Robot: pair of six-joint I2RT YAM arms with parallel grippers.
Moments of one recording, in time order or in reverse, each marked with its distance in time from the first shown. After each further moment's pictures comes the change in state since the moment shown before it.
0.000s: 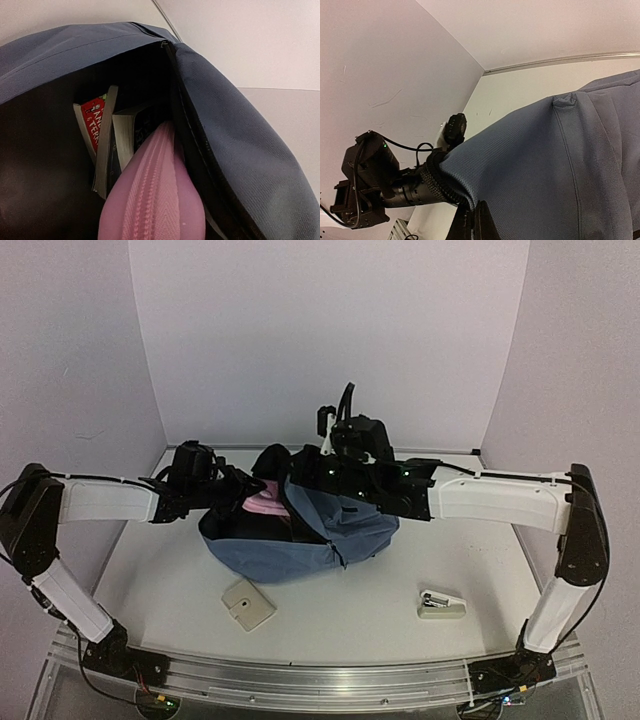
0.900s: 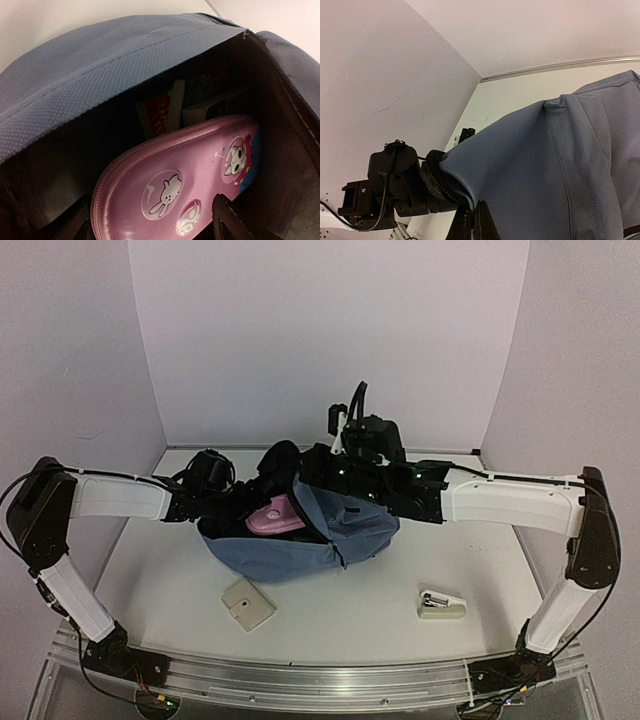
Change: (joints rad) left arm -0.070 0.097 0.076 -0.201 -0.186 0.170; right arm -0.002 -0.068 -0.066 0.017 0.033 -0.002
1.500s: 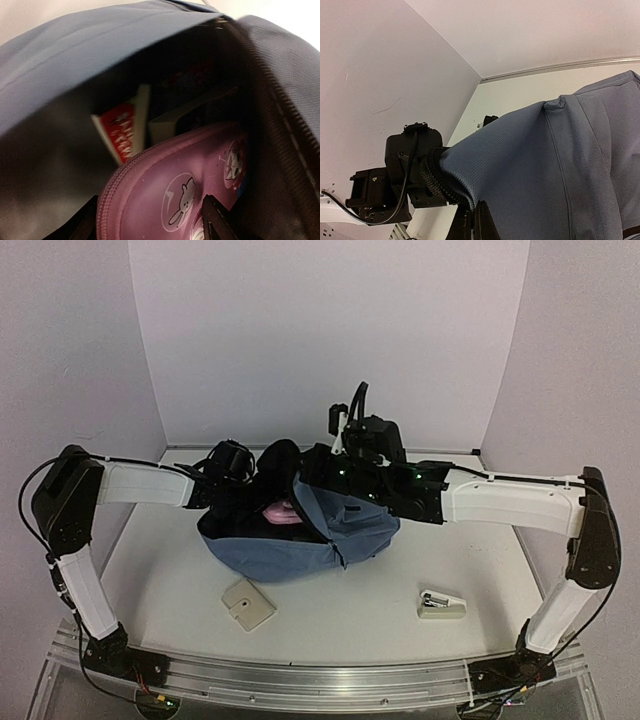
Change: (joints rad) left arm -0.028 0.159 0.188 -0.029 0.046 0.019; right arm 0.000 -0.002 -0.006 0.007 0.007 -0.002
